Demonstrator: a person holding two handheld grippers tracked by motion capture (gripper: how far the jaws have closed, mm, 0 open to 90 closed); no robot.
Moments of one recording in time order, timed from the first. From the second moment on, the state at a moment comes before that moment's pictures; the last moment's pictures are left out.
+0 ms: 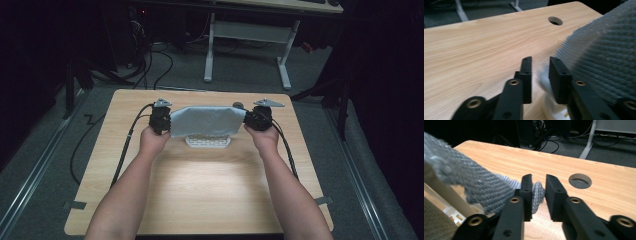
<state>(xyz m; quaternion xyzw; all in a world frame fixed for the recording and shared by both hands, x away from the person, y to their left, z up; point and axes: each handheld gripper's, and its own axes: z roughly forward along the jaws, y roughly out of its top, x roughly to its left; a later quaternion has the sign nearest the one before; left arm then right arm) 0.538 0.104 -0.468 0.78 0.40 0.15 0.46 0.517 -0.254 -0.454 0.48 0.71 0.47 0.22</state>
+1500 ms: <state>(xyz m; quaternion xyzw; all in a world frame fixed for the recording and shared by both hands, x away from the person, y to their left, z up) 0.460 0.194 -0.459 0.73 0.45 0.22 0.46 0.444 -0.297 -0.426 0.44 0.73 0.45 0.27</state>
